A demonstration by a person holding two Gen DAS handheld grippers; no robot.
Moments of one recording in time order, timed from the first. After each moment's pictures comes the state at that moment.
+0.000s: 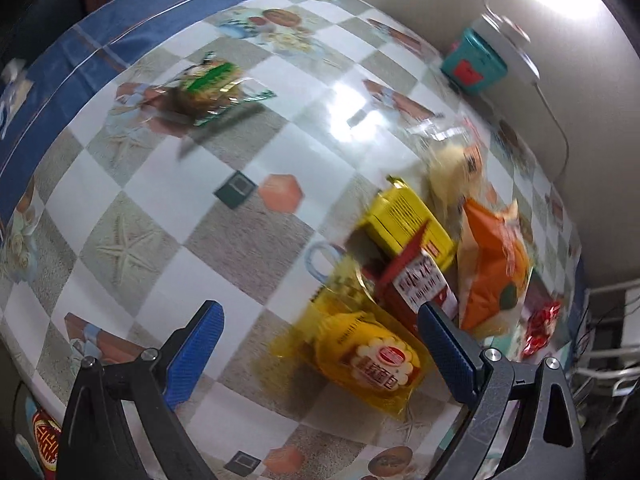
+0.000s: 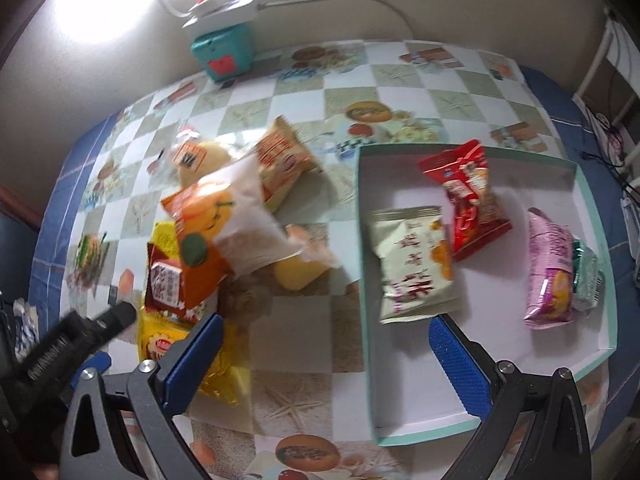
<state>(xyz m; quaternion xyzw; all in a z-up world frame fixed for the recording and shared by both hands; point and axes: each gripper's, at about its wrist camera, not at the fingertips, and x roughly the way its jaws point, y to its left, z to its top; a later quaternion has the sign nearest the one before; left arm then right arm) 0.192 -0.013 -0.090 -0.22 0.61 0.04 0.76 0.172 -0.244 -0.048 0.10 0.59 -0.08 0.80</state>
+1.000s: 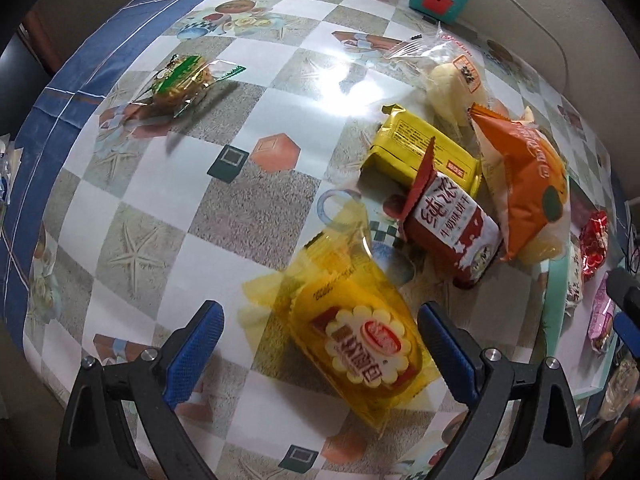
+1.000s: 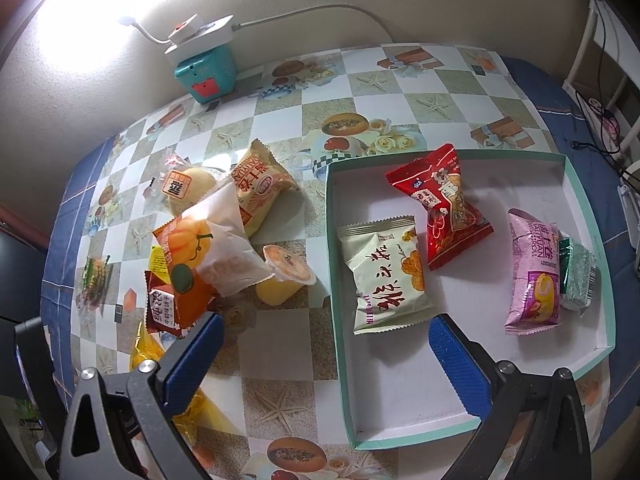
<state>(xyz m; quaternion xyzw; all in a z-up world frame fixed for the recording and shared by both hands) 0.169 -0.038 -0.102 -0.09 0.65 0.01 0.76 0.172 -0.267 -0.039 0.13 0.57 -0.09 0.80</state>
